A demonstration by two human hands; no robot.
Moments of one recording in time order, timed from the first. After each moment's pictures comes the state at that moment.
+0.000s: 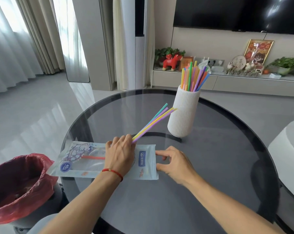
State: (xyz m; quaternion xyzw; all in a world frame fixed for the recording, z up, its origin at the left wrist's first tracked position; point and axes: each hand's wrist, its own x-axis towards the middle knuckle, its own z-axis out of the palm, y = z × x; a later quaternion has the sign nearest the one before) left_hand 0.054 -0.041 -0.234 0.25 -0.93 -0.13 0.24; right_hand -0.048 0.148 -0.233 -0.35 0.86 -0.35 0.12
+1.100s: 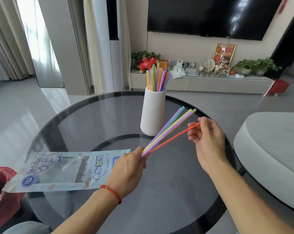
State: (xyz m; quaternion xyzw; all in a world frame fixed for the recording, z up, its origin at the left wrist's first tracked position) left_hand 0.058 0.072 -0.191 0.06 -0.93 -0.30 0.20; right_hand -0.083 0.257 -0.144 -0.07 0.54 -0.84 -0.01
